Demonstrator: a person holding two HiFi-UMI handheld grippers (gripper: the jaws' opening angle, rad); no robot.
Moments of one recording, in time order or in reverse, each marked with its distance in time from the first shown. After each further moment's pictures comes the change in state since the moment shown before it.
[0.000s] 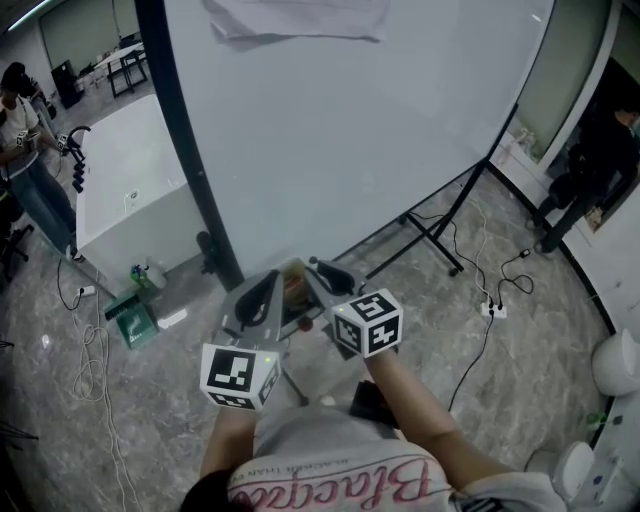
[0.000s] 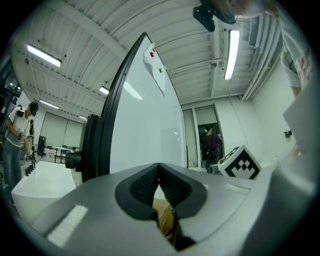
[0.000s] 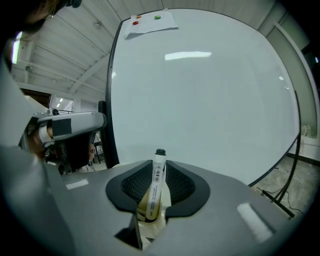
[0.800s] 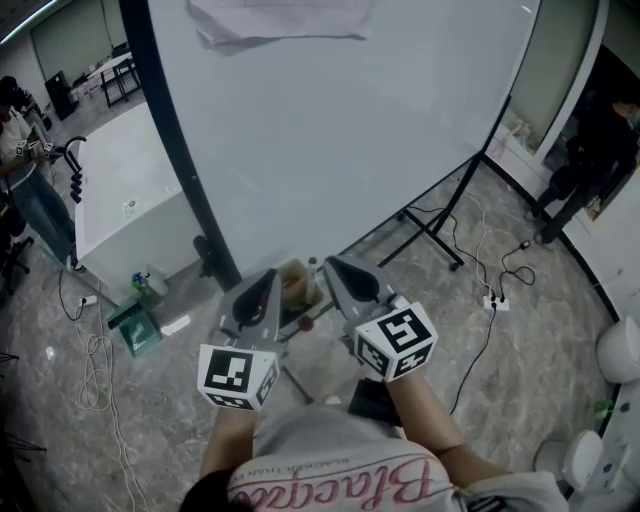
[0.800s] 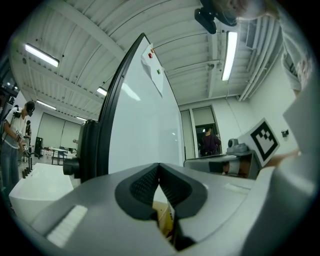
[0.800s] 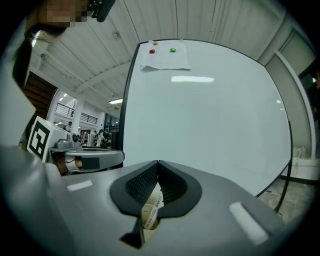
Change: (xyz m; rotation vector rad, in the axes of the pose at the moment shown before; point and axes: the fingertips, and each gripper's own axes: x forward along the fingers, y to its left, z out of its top) left arm 0.000 -0.002 0.006 0.010 -0.011 -0.027; right arm -0.065 0.017 0.066 -0.129 -0.199 -0.064
